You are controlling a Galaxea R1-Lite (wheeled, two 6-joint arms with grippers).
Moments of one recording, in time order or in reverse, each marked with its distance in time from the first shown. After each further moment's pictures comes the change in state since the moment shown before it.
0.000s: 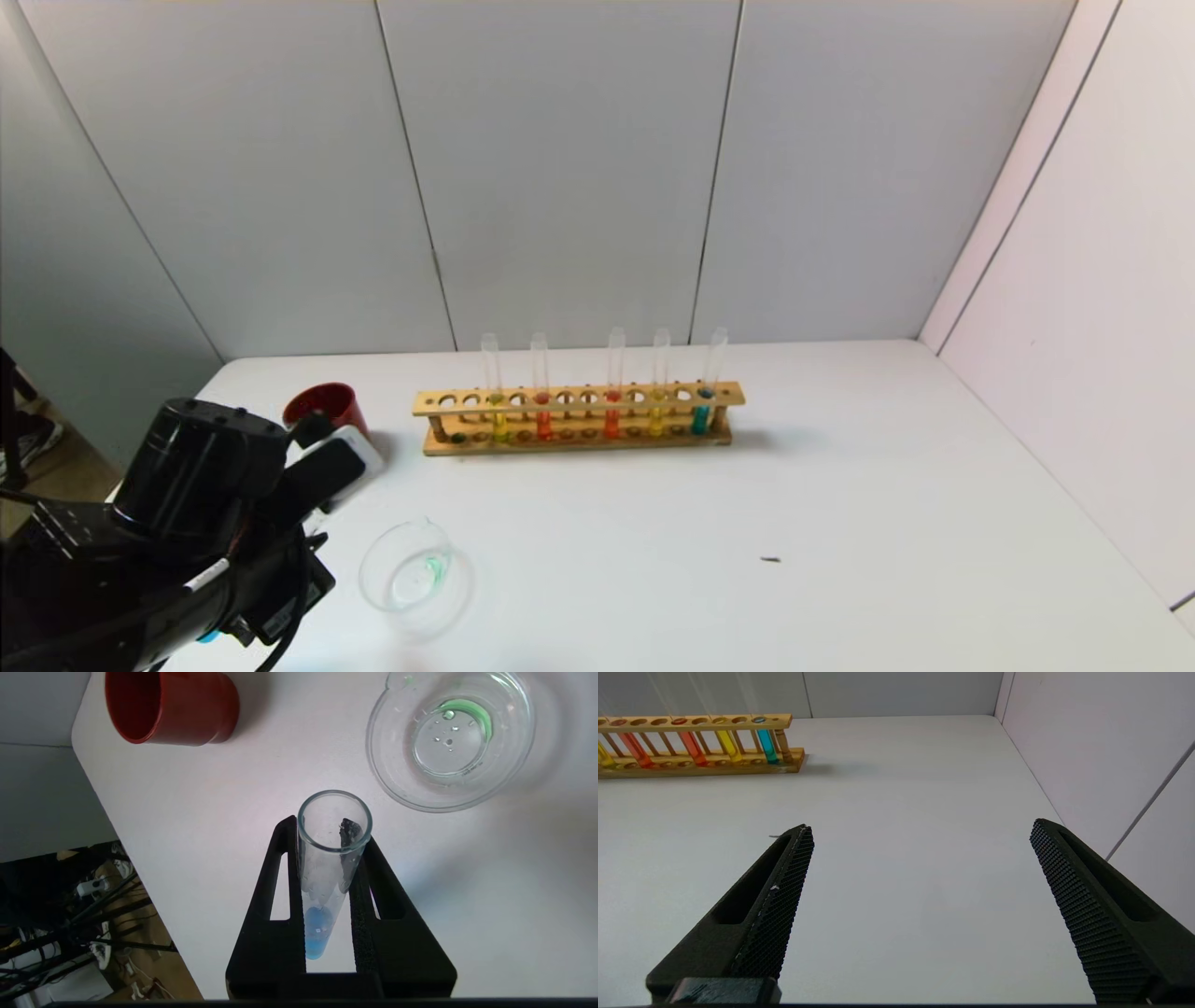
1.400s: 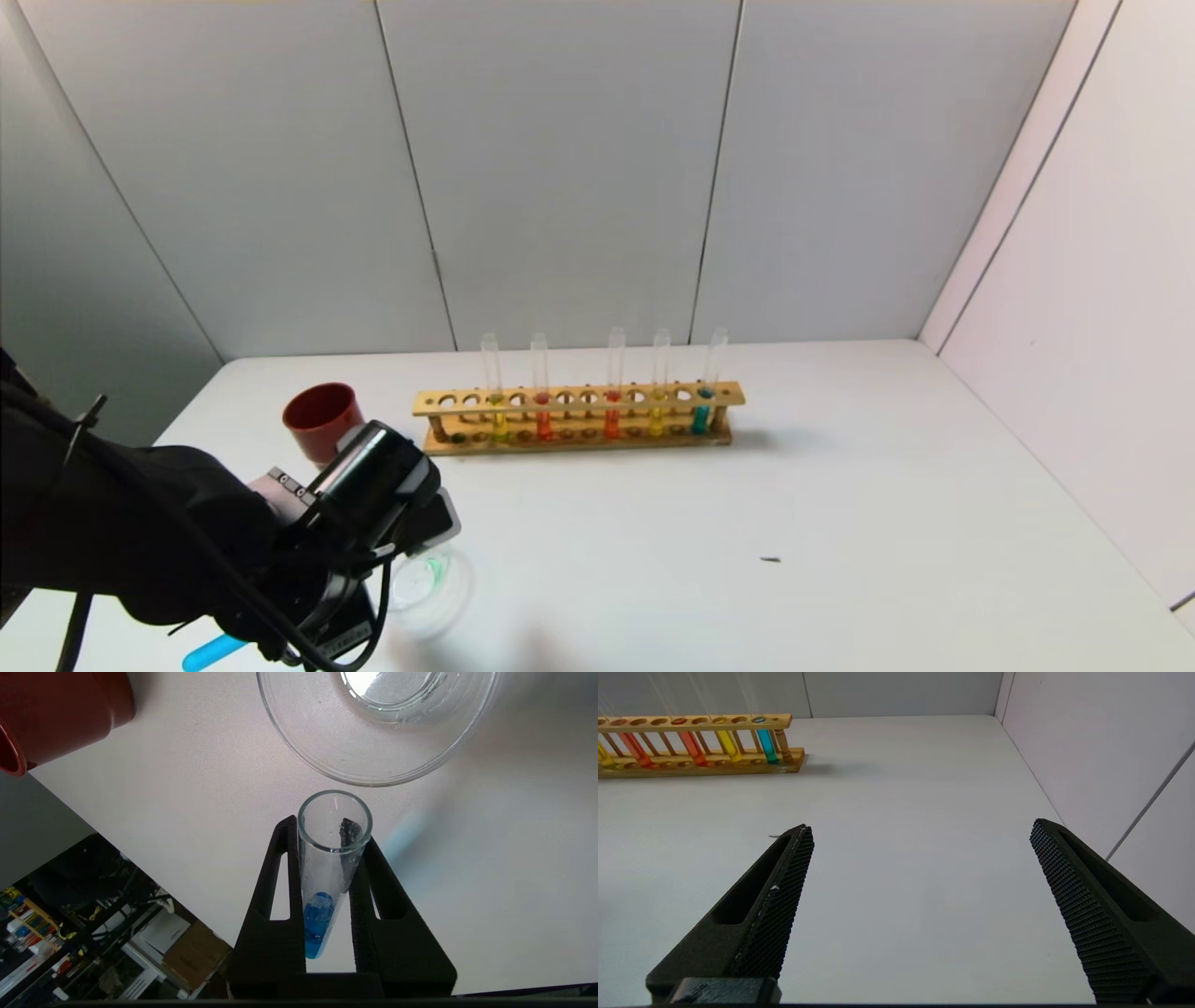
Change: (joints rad) left arm -0.074 0.307 -0.223 0.334 0.082 0.040; right arm 0.000 0.000 0.000 0.000 0.000 0.000
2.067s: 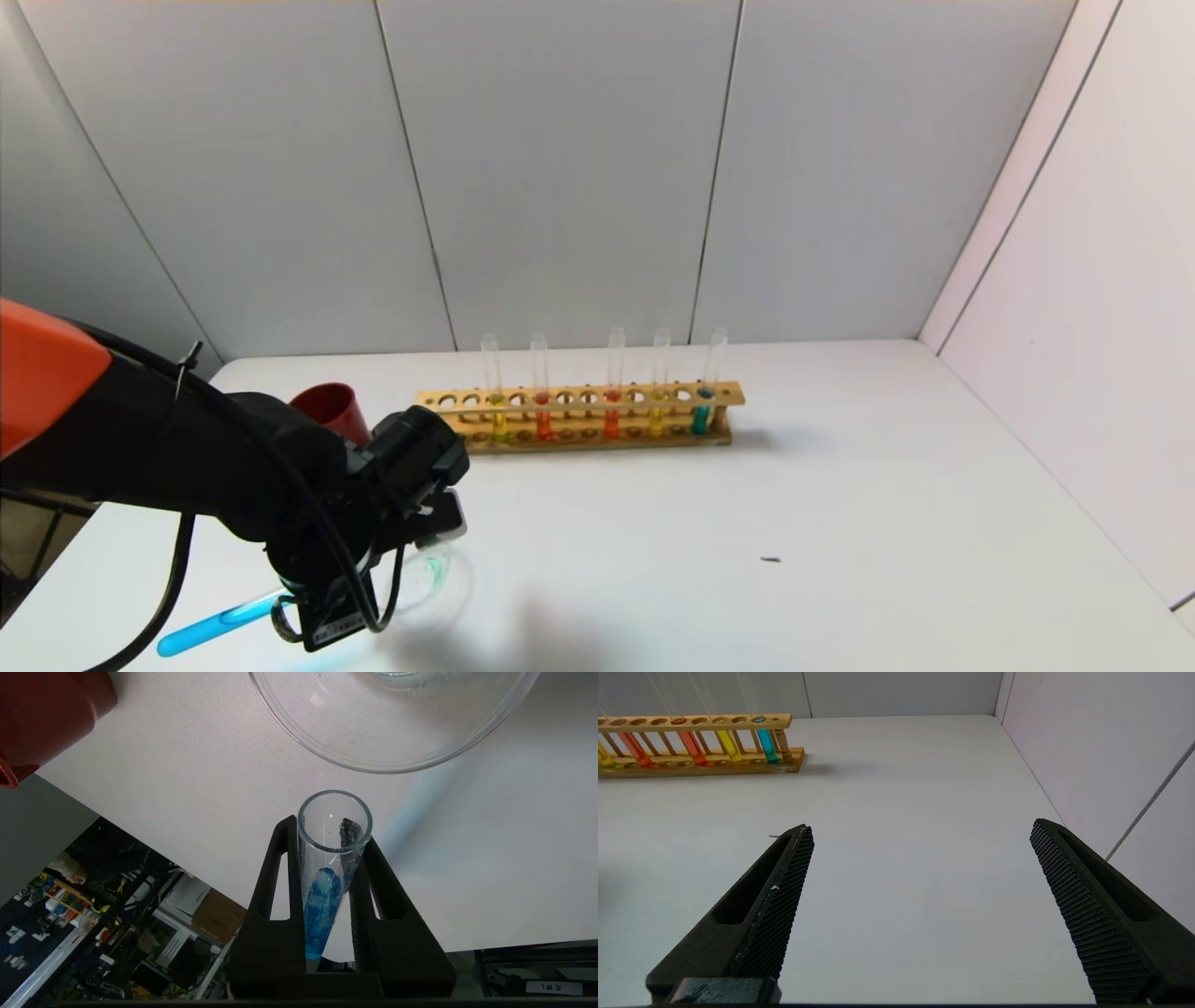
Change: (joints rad) left arm 0.018 0.113 -0.175 0.231 0.034 0.035; right arm 0.000 0.000 0.000 -0.001 0.000 0.000
